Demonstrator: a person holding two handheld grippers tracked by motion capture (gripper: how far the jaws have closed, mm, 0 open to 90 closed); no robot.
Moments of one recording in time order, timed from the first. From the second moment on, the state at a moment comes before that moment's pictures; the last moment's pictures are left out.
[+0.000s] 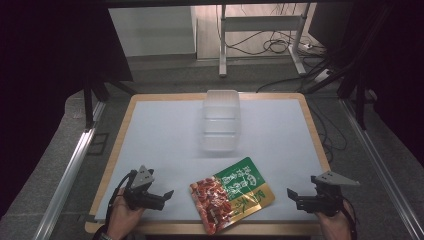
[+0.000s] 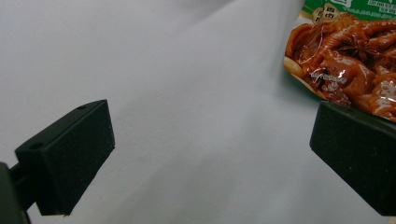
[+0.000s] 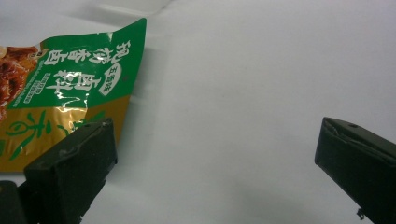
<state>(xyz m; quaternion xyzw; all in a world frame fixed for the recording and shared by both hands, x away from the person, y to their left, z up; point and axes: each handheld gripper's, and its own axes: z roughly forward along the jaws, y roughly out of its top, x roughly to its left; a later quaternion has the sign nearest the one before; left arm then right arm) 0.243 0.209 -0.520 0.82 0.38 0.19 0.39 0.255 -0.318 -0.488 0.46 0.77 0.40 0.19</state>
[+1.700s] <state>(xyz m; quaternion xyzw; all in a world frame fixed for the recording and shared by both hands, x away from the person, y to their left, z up) 0.242 0.200 -0.524 0.84 0.36 0.19 0.37 0.275 -0.260 -0.499 0.38 0.82 0.40 0.15</state>
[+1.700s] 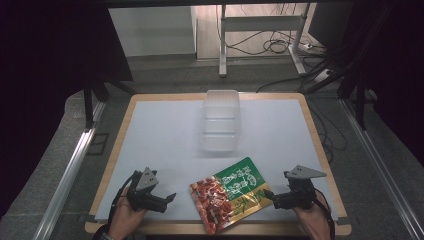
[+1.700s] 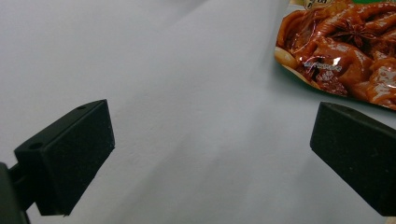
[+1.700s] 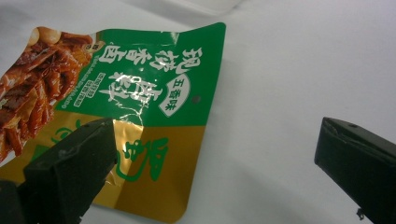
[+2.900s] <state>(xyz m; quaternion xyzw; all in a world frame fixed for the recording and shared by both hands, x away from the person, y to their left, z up) 0.242 0.197 -0.525 0.84 0.35 0.19 0.36 0.293 -0.209 -0.517 0.37 0.85 0.36 0.08</state>
